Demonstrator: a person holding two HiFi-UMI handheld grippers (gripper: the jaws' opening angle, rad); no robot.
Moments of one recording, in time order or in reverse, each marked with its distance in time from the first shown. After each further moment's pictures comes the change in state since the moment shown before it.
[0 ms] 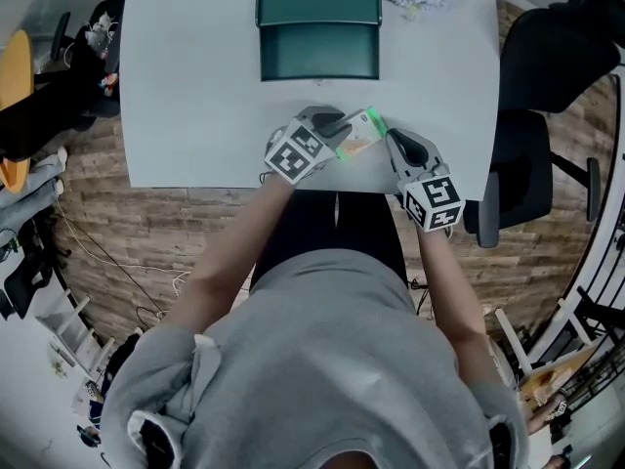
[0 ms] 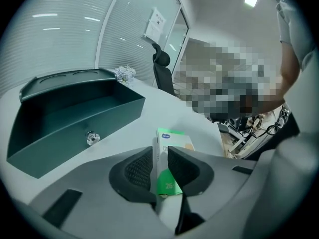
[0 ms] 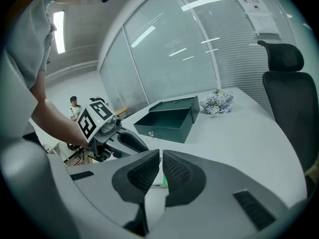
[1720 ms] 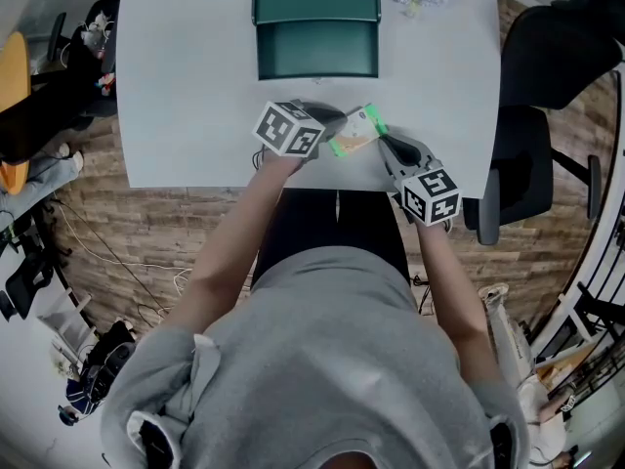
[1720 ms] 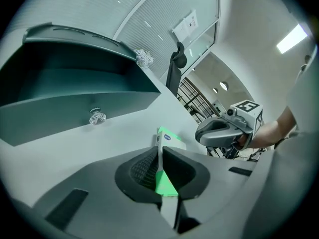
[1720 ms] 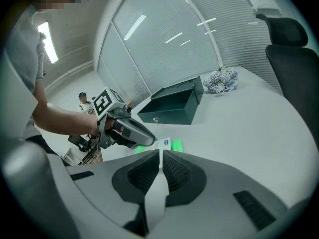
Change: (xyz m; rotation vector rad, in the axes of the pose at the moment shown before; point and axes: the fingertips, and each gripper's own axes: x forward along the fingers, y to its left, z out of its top) left arm 0.001 0.009 -0.001 -0.341 0.059 -0.181; right arm 0.014 0.007 -0.036 0.106 0.134 0.093
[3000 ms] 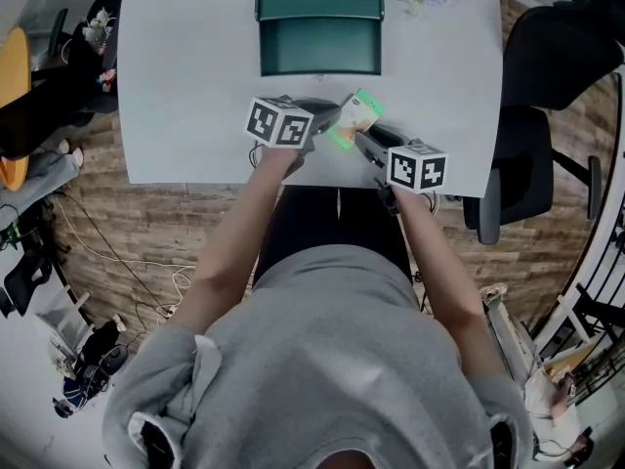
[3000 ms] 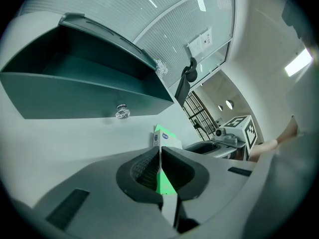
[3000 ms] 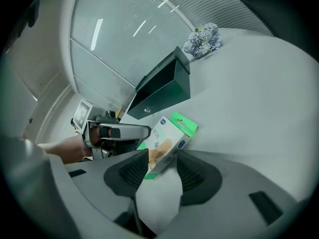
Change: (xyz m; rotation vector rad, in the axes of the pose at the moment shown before) left arm -0.009 0.015 0.005 -0.174 -0.118 0.001; right arm 0.047 0.005 -0.022 0.394 0.118 0.068
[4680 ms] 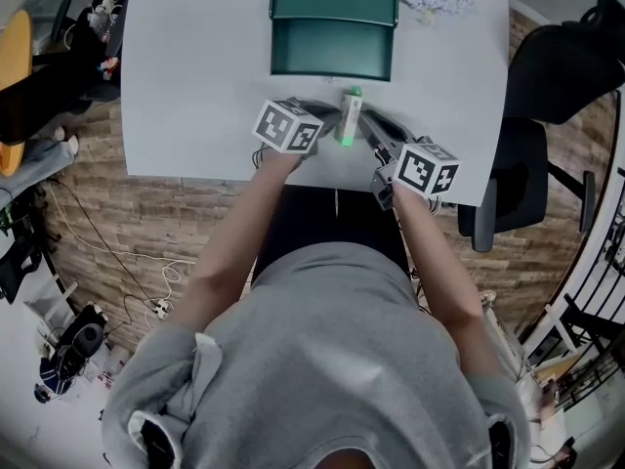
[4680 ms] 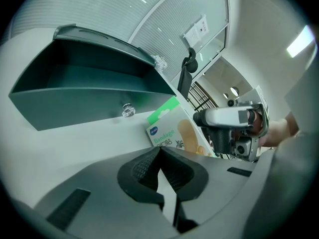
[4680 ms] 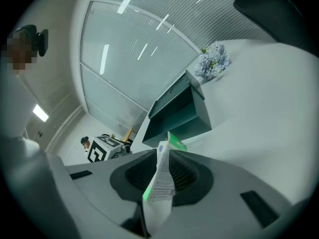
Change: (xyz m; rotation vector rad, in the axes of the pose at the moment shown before) left arm -0.012 0.013 -0.011 0.092 0.069 0.094; right arm -0.006 0.049 0.067 0.054 -0.221 0.139
